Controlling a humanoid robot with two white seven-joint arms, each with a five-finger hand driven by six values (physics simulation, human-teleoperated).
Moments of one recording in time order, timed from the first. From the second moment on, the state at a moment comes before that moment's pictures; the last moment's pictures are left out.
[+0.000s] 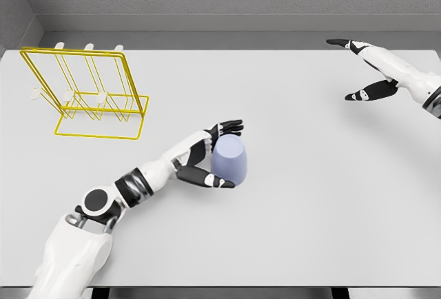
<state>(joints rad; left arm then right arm) -0.15 0.17 -0.34 -1.49 0.29 -0.05 -0.61 -0.75 -0.81 0.86 -1.05 -0.08 -0.61 0.12</state>
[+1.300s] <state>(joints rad) -0.02 0.42 -0.15 -1.75 0.56 -0.08 -0.61 -0.75 -0.82 0.86 -1.05 -0.08 -0.61 0.12</state>
